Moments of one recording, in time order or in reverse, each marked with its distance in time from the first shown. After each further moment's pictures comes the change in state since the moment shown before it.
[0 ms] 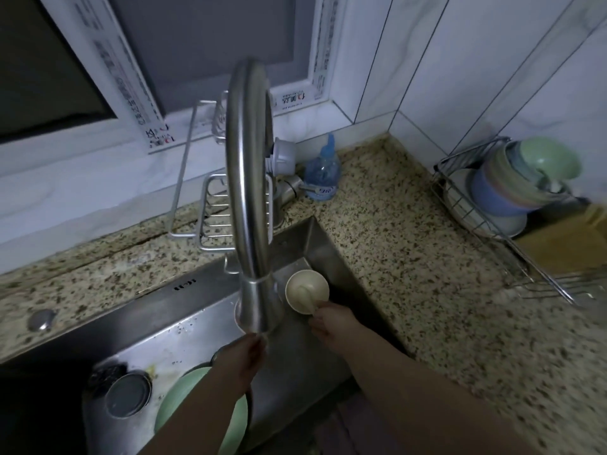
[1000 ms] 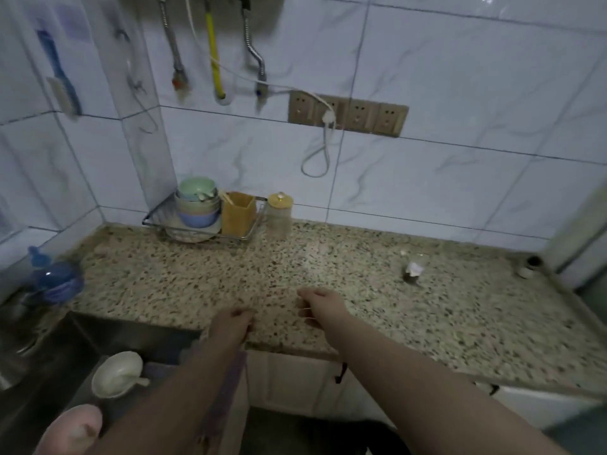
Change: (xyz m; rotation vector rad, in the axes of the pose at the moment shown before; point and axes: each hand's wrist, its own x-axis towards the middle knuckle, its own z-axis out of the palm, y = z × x) left_hand -0.255 -0.173 0.158 1.071 -0.686 0.601; right_hand -0.332 0.144 -0.274 0.509 0.583 -0.437
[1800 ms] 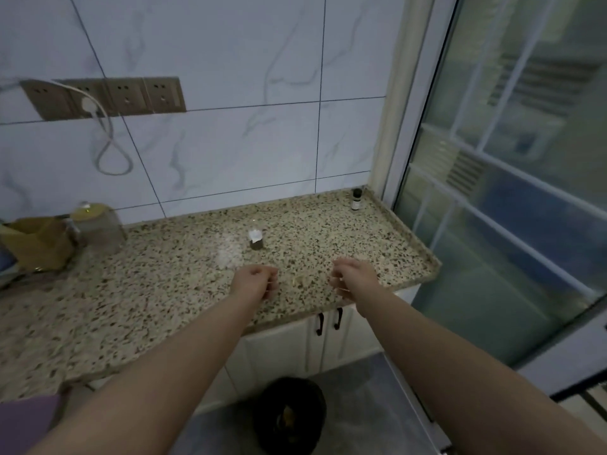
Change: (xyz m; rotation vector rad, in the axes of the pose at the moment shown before) left_hand -0.185 0.034 0.389 0.122 -0.395 0.114; right_hand -0.079 0.079 -0.437 0.303 0.508 0.002
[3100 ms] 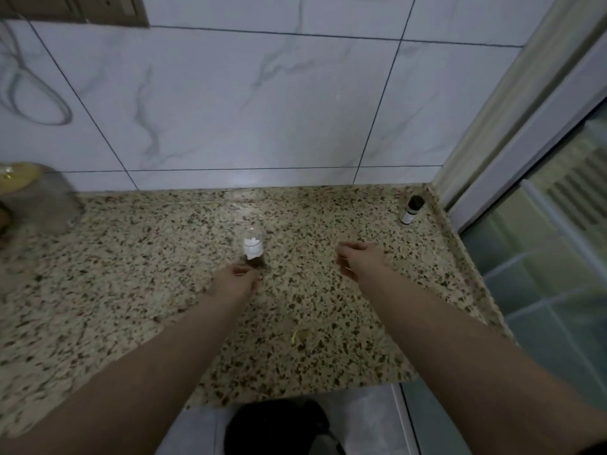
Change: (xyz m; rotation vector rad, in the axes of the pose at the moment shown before) left_hand 0.265 0.001 0.032 0.142 0.220 -0.259; right_hand 0.312 -0.063 0.091 -0.097 -0.049 0.211
